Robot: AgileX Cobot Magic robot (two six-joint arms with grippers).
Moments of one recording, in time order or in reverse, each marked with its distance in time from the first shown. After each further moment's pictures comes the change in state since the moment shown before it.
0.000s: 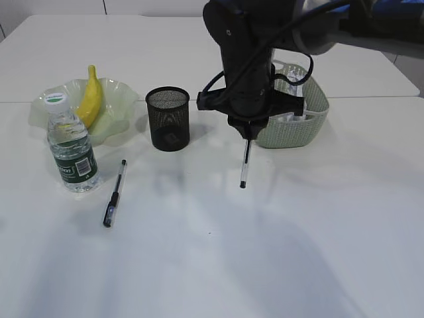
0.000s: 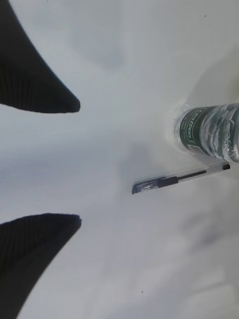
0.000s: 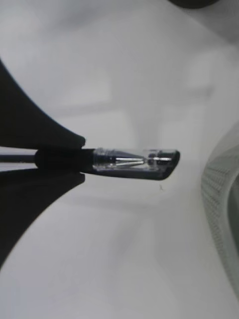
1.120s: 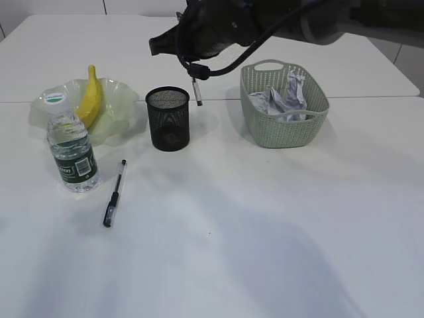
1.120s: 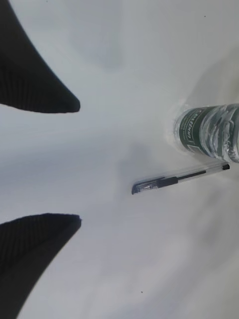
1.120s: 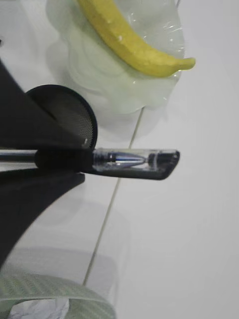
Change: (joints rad) left arm 0.000 0.000 0.000 0.000 -0.002 0.000; right arm -0.008 -0.026 0.000 -0.131 -0.742 -0.363
